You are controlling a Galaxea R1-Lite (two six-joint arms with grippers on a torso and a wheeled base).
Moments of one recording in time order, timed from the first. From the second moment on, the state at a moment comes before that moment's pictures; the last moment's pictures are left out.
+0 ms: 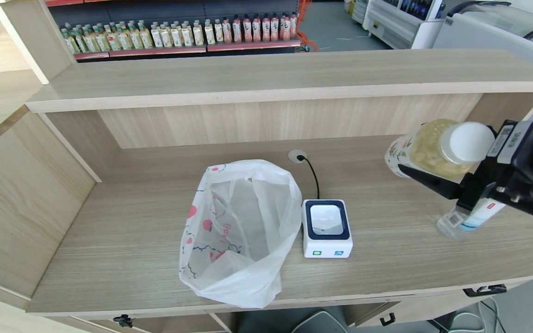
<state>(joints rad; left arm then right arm) 0.00 0.00 0.00 0.00 0.05 0.00 0.30 1.34 -0.64 -0.78 0.39 -0.95</state>
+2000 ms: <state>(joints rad) 0.00 0.00 0.00 0.00 0.05 0.00 0.32 1.77 -0.50 -1.23 0.55 -1.00</state>
